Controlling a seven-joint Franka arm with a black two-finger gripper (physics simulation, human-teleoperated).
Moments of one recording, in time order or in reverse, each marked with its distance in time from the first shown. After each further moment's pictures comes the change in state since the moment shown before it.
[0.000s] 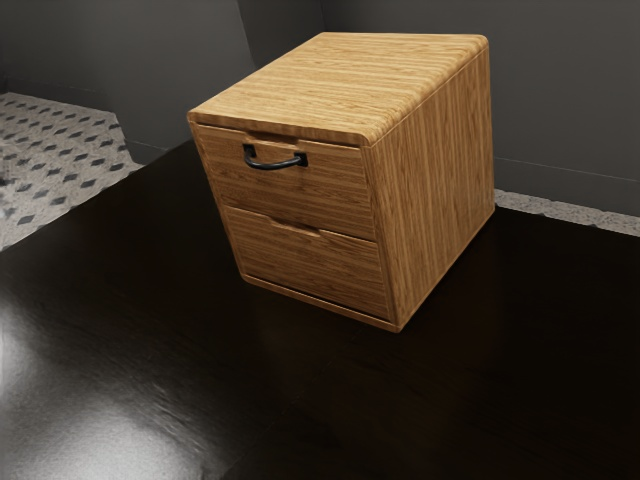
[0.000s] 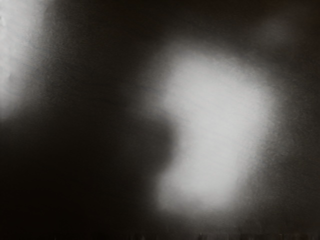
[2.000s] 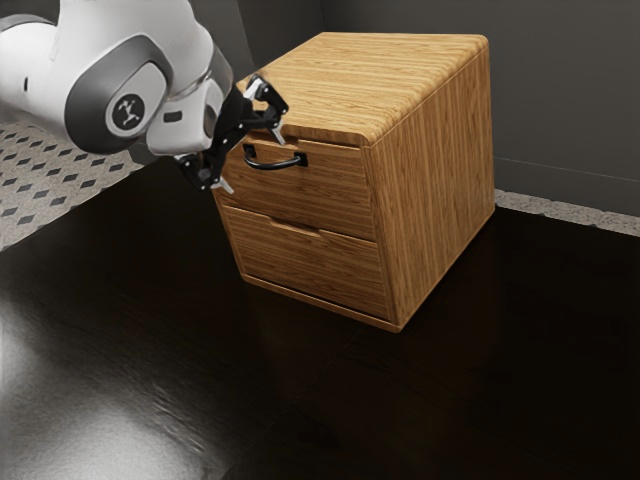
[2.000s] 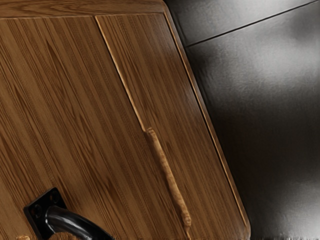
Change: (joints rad) arm -0.644 -0.129 -0.127 -0.328 0.235 0.698 1.452
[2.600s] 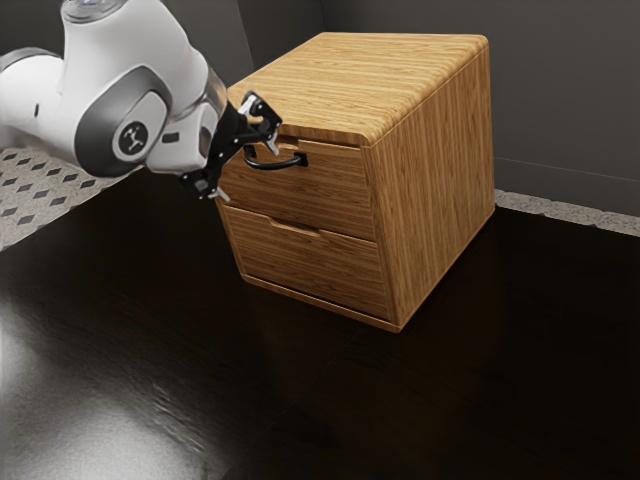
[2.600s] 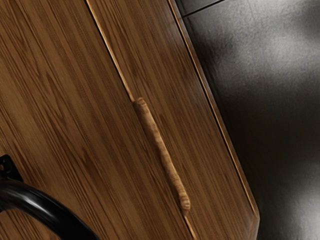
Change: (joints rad) arm 0.009 0.004 0.041 -0.079 -0.007 0.121 0.052
